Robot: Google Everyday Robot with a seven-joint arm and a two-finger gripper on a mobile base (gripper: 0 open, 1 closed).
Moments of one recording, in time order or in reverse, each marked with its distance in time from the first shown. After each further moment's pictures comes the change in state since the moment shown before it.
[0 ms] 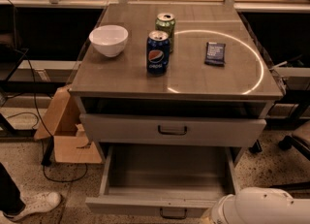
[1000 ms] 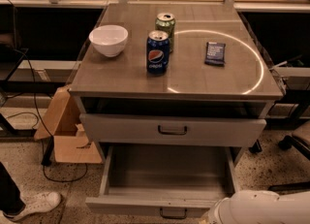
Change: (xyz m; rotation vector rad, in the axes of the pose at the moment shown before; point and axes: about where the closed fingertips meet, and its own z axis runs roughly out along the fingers) arm 0.010 -0.001 0.032 -0.015 0.025 0.039
